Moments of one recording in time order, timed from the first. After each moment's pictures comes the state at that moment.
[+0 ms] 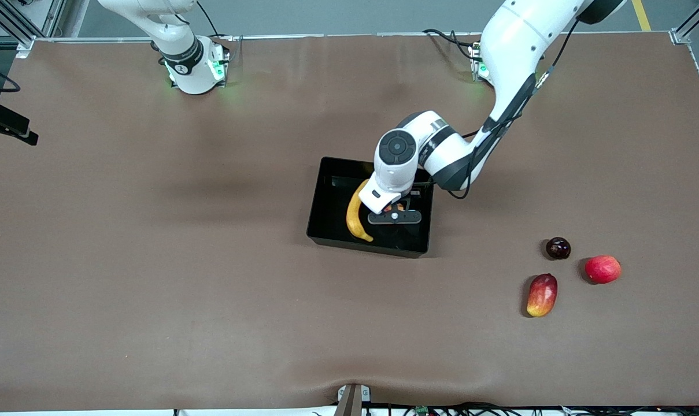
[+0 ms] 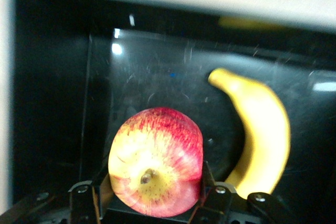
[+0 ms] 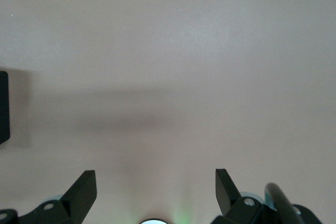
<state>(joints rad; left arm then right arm) -0.34 0.58 -0.41 -1.69 0.31 2.20 -0.88 -0.04 0.00 -0.09 -1.51 0.01 1.44 -0.11</state>
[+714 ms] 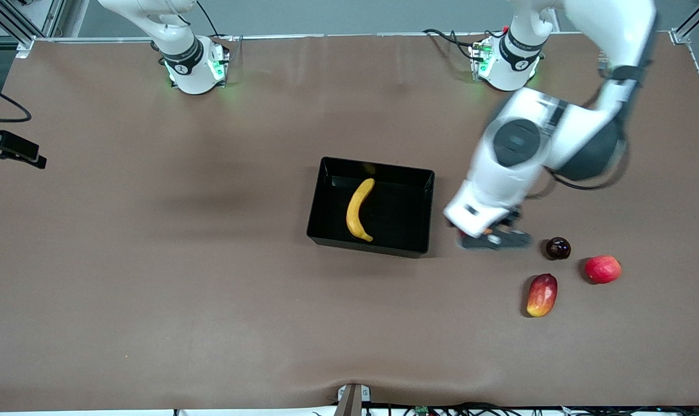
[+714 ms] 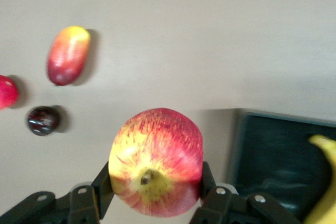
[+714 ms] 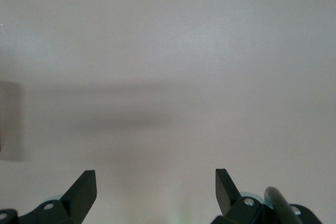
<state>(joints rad) -0.04 0.42 -0.41 -1.55 0.31 1.89 -0.48 -0.05 0.07 -0.09 -1.51 0.01 1.51 -0.11</state>
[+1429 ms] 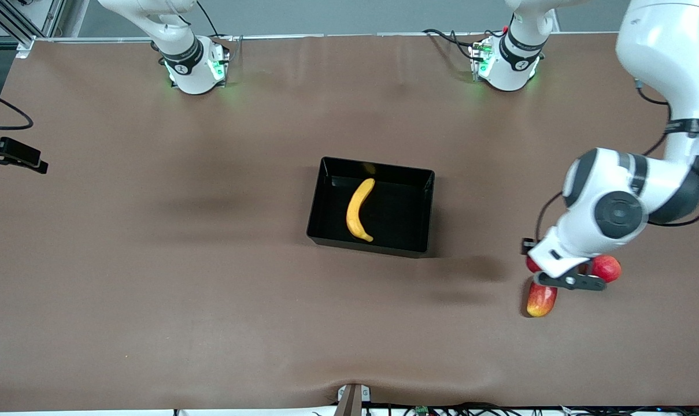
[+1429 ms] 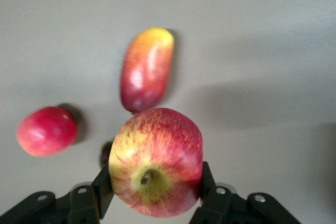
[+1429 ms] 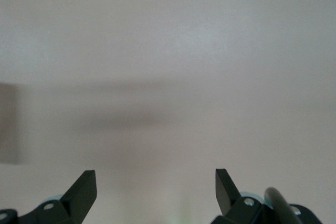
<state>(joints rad) 0.22 0.54 -0.40 -1.58 0.38 2.02 -0.14 -0.05 0.09 -0.09 -1.50 0.01 1.53 -0.11</state>
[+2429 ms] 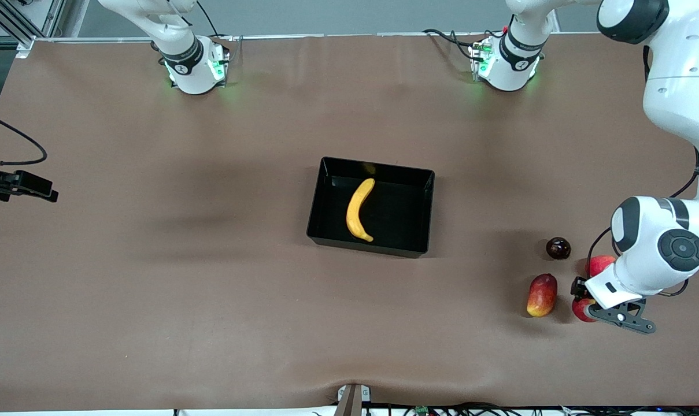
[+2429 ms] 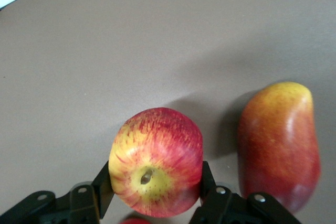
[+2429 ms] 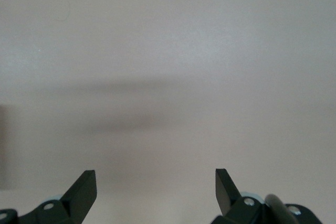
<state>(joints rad) 0.31 0.82 -0.31 -1.41 0.45 2.35 0.19 -0.06 0.18 -0.08 -1.50 0.01 1.64 -0.11</state>
